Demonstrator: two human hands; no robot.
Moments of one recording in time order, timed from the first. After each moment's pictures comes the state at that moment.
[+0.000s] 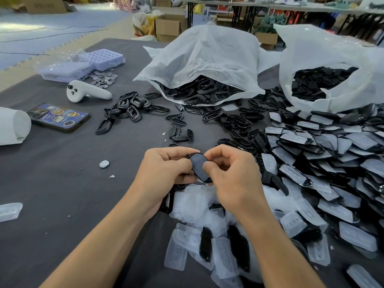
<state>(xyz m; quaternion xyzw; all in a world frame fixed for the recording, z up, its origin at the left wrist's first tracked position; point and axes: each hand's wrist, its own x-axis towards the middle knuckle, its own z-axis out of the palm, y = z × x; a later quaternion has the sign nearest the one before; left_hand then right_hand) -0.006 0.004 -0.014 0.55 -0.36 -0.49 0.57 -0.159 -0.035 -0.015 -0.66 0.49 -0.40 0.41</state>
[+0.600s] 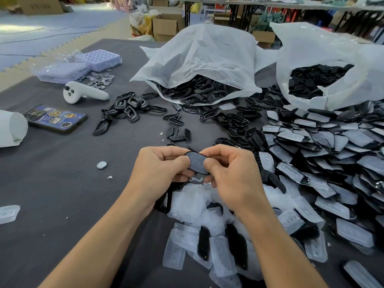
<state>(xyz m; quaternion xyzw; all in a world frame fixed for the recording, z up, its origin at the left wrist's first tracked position) -0.002 0.002 -0.014 0.59 -0.38 -0.44 0.55 -0.162 -0.036 -0.007 -0.62 0.47 -0.40 0.48</state>
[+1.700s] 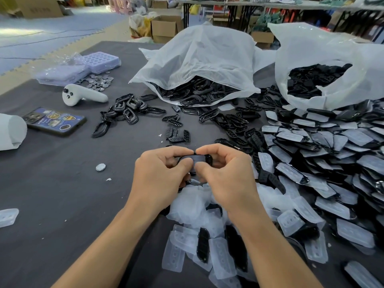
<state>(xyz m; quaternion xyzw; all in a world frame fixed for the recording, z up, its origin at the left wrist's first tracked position) -0.010 0.001 -0.024 0.65 -0.47 -0.28 0.53 -0.153 -0.038 -0.020 -0.59 0.46 -0.44 0.49</state>
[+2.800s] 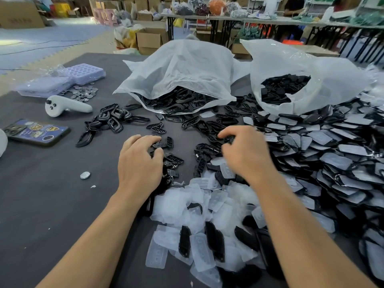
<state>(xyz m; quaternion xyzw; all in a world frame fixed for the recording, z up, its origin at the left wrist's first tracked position) 0.008 -0.040 -0.041 0.75 -0.52 -0.05 0.41 -0.210 -0.099 0.017 -0.72 0.63 -0.26 0.15</state>
